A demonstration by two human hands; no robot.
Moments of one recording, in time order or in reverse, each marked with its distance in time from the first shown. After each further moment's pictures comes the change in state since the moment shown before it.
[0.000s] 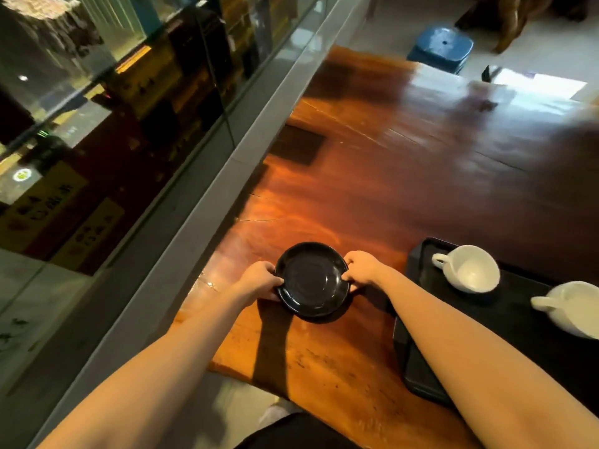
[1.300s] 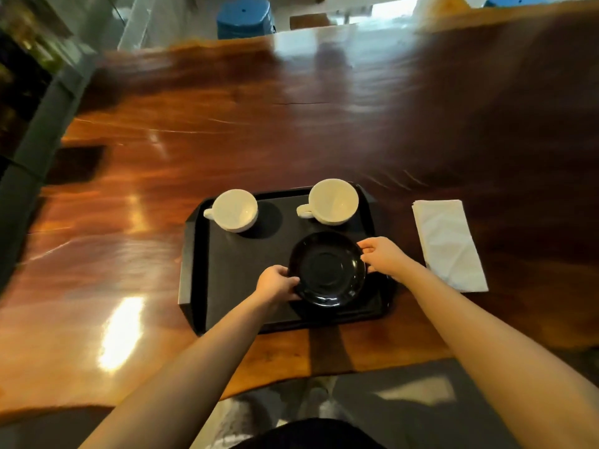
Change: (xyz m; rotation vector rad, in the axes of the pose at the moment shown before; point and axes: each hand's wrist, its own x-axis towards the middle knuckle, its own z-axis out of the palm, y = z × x) left_hand -0.095 0.104 0.414 -0.001 -0.201 0.053; right_hand -0.183 0.426 -0.100 0.623 0.349 0.149
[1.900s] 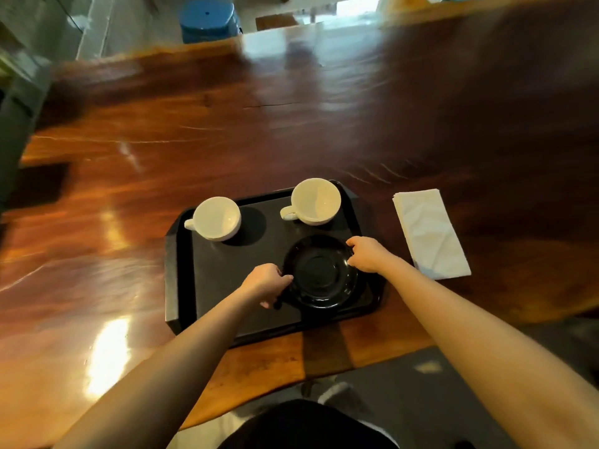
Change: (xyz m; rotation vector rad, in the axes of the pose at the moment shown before) left_hand 0.003 0.027 -0.011 0.783 -0.123 0.045; right_hand 0.002 -0.005 0.002 -0.428 0.024 0.052
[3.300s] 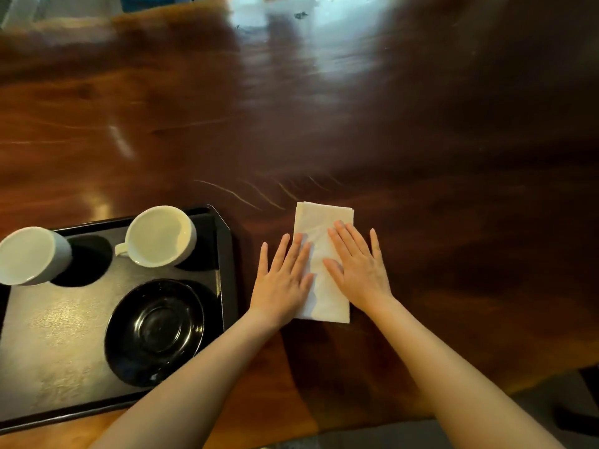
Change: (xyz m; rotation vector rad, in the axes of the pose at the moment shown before) left_hand 0.109 0.231 0.175 0.664 0.551 0.506; right_hand 0.089 0.234 -0.094 -0.448 0.491 -0.353
